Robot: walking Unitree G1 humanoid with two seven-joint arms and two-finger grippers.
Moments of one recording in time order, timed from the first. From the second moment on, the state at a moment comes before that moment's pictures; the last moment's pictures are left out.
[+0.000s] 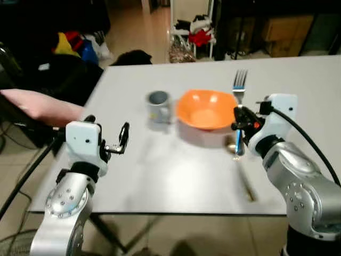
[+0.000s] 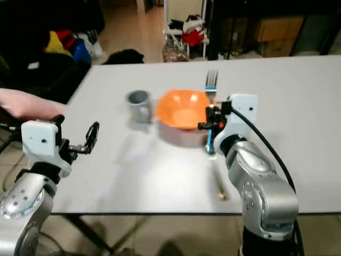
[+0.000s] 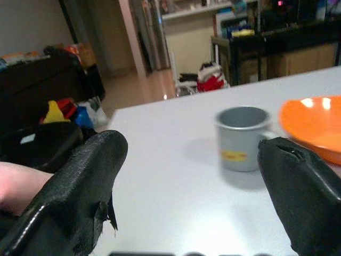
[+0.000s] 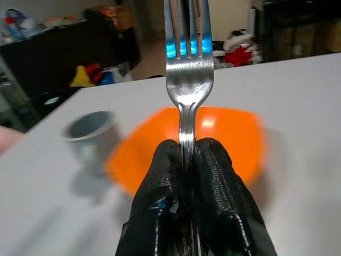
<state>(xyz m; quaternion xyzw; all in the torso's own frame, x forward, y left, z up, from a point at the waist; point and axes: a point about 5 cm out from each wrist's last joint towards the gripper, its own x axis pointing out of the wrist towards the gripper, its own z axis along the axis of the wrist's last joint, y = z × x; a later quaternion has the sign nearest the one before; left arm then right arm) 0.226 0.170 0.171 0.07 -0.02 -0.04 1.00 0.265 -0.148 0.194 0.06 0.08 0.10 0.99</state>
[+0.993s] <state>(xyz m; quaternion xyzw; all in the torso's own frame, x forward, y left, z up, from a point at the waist) 0.229 0.161 0.171 0.08 -0.01 -0.07 0.99 0.259 -0.144 0.174 0.03 0.16 0.10 0.98</state>
